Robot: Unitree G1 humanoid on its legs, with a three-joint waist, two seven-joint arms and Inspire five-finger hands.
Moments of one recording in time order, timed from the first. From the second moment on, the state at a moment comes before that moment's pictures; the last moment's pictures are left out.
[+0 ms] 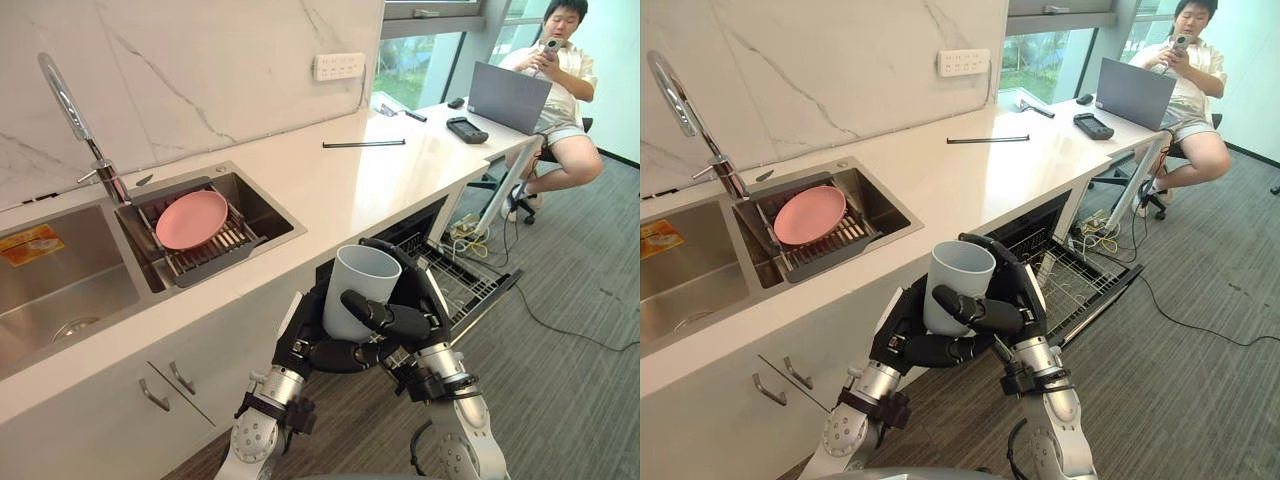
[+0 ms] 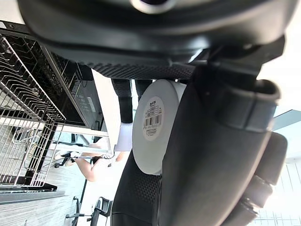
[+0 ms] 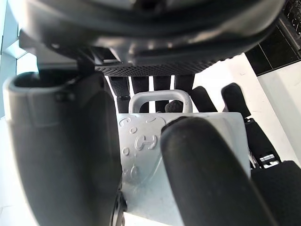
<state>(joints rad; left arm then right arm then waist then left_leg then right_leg) 0.27 0.13 -0.42 -0.05 -0.16 -0.43 -0.07 0.22 -0.08 0.18 -0.09 0.51 -0.31 0.29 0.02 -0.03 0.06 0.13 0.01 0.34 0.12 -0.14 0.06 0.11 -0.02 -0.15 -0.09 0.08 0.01</state>
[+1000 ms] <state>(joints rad) 0.26 0.09 -0.36 -0.06 -0.15 -0.42 -0.08 0.21 -0.01 0.16 -0.10 0.27 -0.42 0.16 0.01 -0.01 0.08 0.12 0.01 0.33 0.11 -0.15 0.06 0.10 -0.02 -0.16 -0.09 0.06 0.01</state>
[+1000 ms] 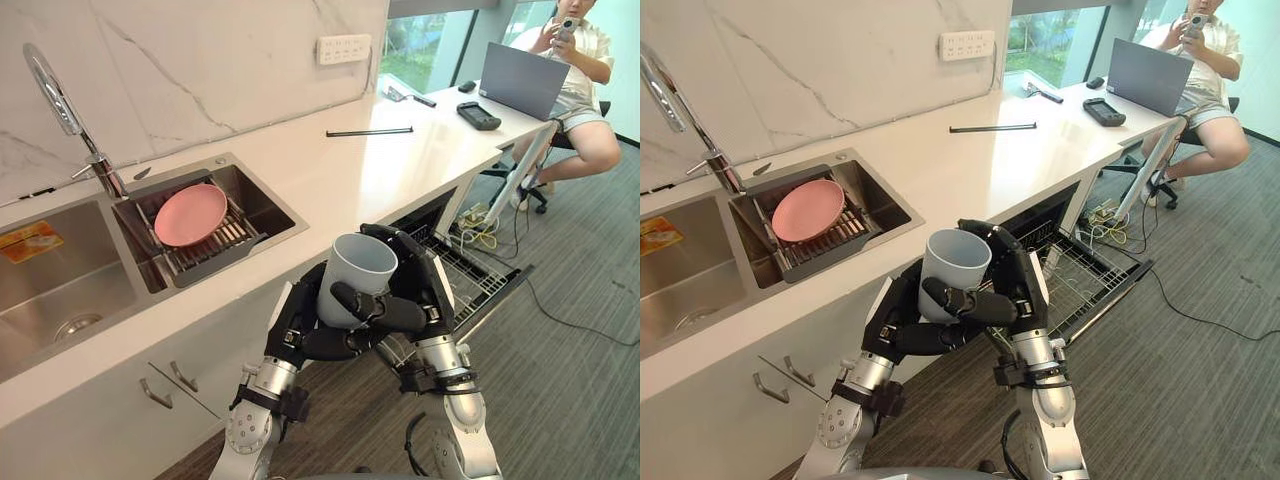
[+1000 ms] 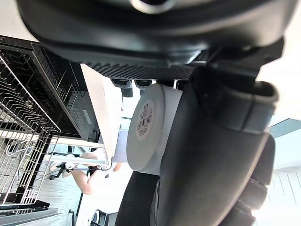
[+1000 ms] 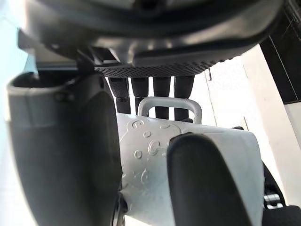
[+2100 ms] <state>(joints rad) 0.28 0.12 -0.28 -0.10 -0.31 -0.42 -0.14 0.21 -0.05 -0.08 -0.09 0.24 -0.46 -0.14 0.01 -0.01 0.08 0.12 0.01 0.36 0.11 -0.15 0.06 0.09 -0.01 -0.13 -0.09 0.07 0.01</state>
